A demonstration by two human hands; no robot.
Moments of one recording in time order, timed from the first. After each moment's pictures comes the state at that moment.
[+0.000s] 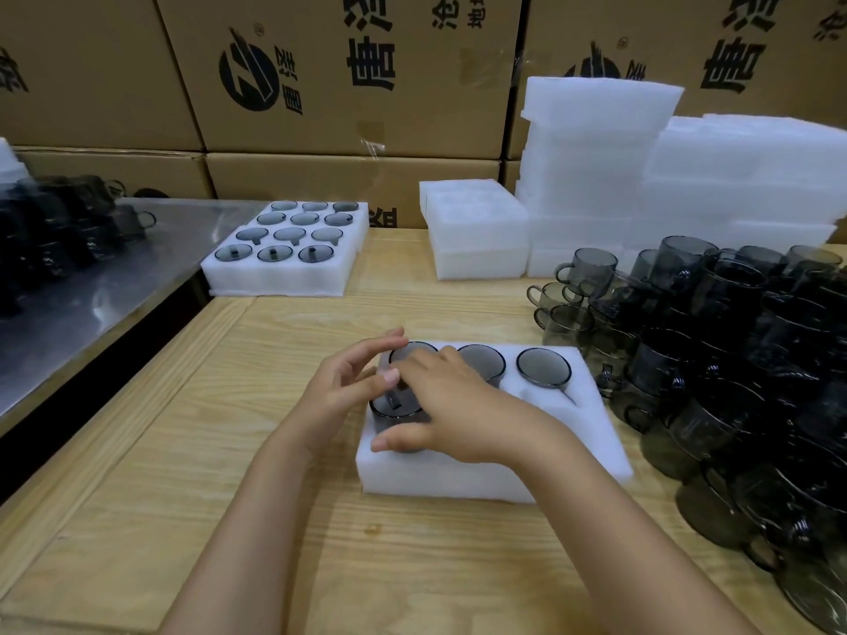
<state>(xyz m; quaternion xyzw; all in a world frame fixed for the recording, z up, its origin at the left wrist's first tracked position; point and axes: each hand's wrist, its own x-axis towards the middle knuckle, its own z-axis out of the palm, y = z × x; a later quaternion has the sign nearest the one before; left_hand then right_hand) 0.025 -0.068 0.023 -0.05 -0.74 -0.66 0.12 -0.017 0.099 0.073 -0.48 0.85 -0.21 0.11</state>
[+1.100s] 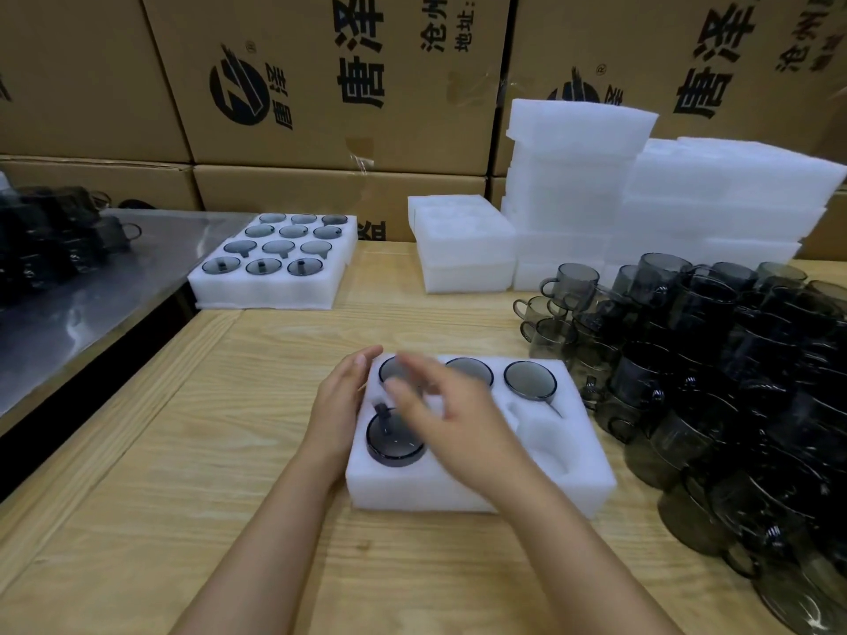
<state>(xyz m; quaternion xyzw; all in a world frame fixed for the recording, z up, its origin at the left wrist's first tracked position) 0.001 -0.046 0.003 0.10 -0.60 -0.76 0.23 0.000 0.105 0.065 -0.35 0.78 -0.52 0.06</state>
